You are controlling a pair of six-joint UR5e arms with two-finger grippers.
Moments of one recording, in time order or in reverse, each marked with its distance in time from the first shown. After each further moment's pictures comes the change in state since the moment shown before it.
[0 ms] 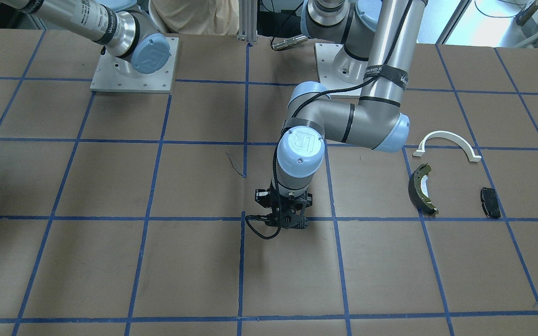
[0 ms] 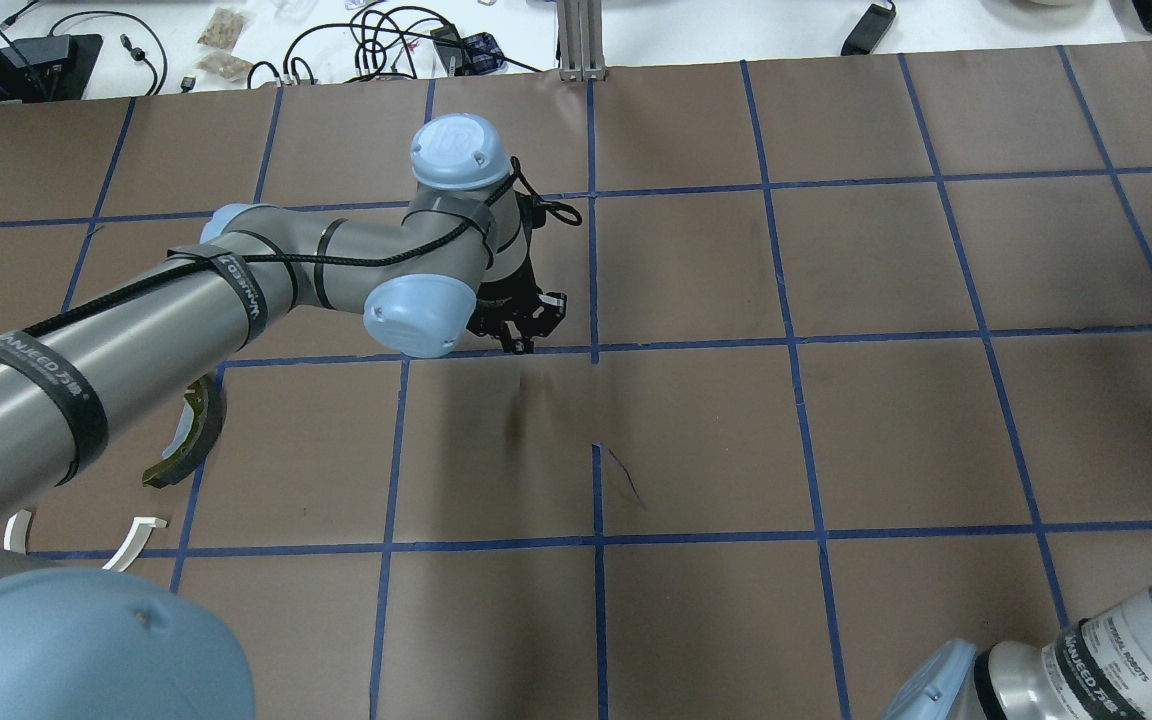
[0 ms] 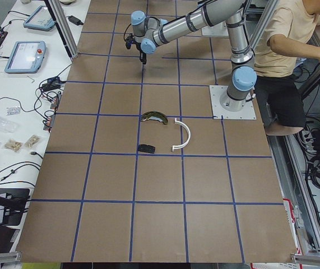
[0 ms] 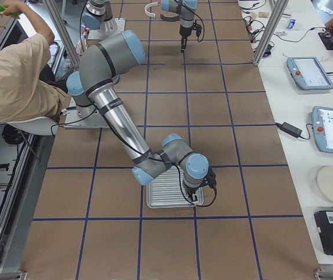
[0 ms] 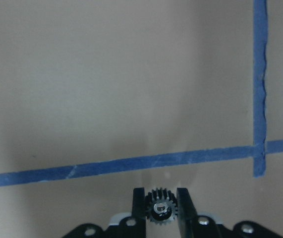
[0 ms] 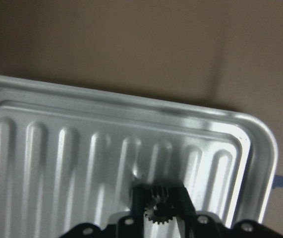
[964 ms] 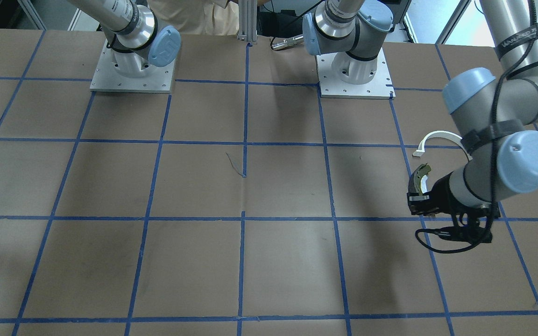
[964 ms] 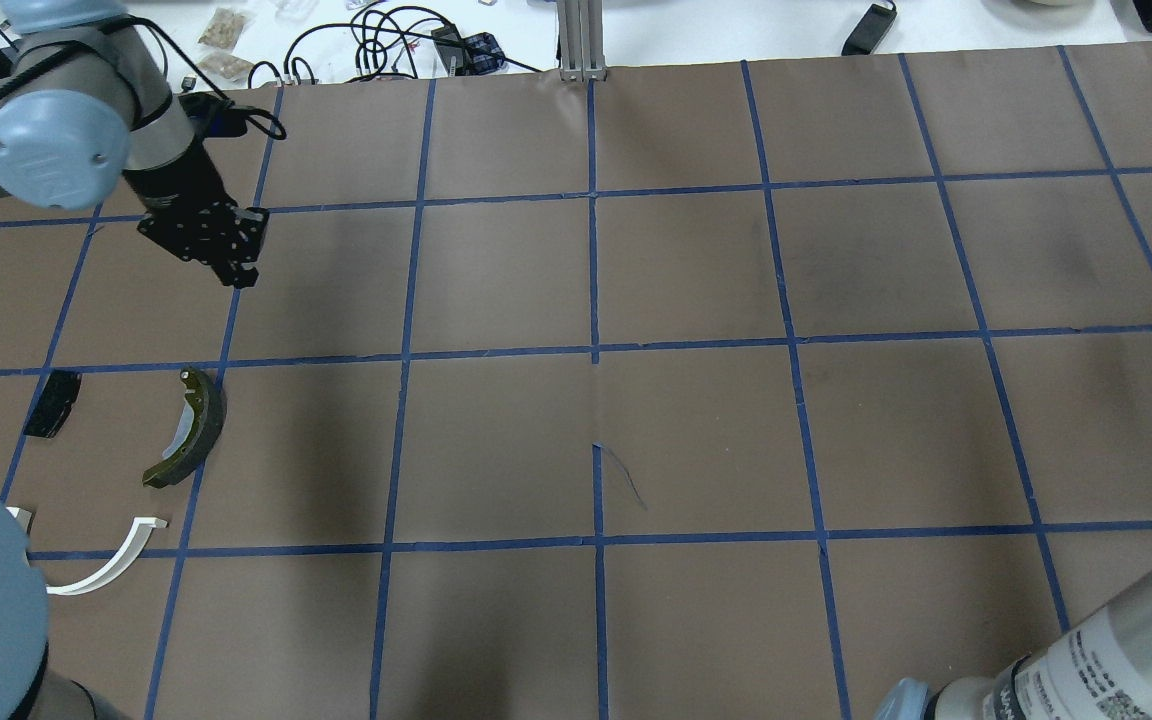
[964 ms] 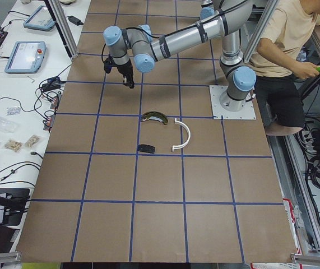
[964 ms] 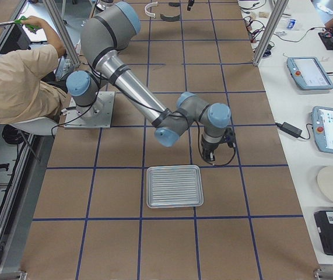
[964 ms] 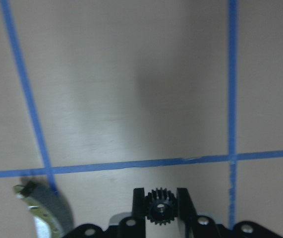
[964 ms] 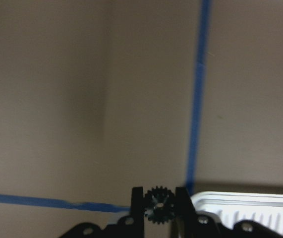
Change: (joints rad) left arm 0.505 0.096 0.135 -0.336 0.096 0.493; right arm 0.322 -0.167 0.010 0.157 -0.009 0.423
